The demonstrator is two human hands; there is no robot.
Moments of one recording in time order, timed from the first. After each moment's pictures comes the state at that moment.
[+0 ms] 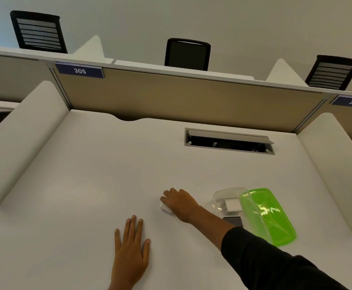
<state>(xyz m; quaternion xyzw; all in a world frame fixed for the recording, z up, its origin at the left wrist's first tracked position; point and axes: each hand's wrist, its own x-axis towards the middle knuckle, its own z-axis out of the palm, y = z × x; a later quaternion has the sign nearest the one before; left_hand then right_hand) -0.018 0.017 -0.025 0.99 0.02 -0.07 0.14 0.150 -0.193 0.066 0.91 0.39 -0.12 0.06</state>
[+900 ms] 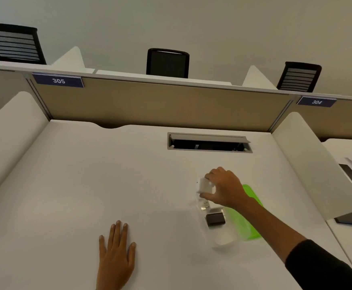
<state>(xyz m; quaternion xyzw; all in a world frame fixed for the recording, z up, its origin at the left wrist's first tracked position) -0.017 0.020 -0.034 0.99 0.02 -0.06 0.15 0.138 -0.369 0.179 0.98 0.20 0.05 -0.01</state>
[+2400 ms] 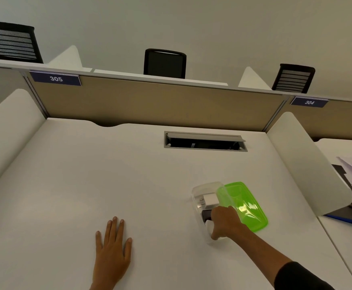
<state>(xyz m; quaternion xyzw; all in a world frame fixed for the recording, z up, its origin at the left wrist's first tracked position) -0.019 0.021 -0.035 0.99 0.02 -0.05 0.16 0.057 -0.358 0.138 0.95 0.03 -0.29 0.12</state>
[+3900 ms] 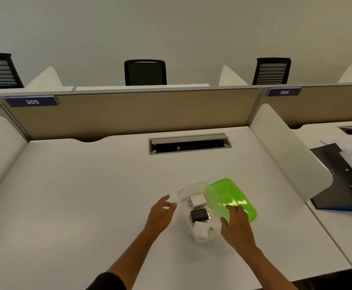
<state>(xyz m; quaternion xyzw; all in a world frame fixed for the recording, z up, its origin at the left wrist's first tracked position) 0.091 -0.170 0.080 0.83 0.03 -0.18 0.53 -0.008 -0.433 0.088 0.95 -0.21 0.03 -0.24</state>
